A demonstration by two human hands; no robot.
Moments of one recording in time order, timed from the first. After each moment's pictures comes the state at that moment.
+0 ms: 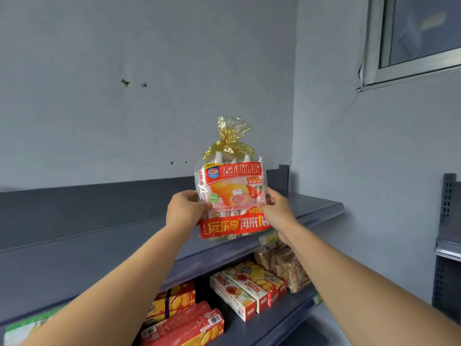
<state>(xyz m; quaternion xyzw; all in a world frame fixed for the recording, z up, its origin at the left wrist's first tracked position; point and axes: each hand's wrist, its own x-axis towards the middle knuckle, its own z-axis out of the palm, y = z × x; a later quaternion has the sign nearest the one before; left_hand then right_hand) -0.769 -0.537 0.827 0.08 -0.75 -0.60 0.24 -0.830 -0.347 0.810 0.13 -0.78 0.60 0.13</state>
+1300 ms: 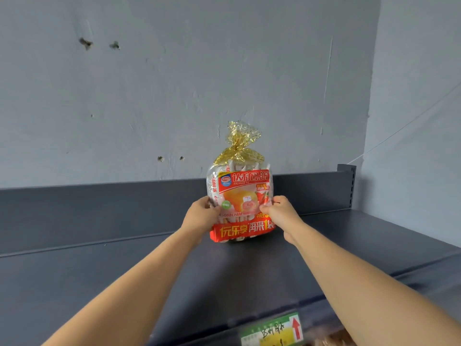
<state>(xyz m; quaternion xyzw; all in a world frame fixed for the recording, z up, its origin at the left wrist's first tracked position) -1.073 -0.519 0.801 0.19 -0.77 -0.56 0.25 -1.184 -0.364 0.796 0.18 -0.77 0.61 -0.05</state>
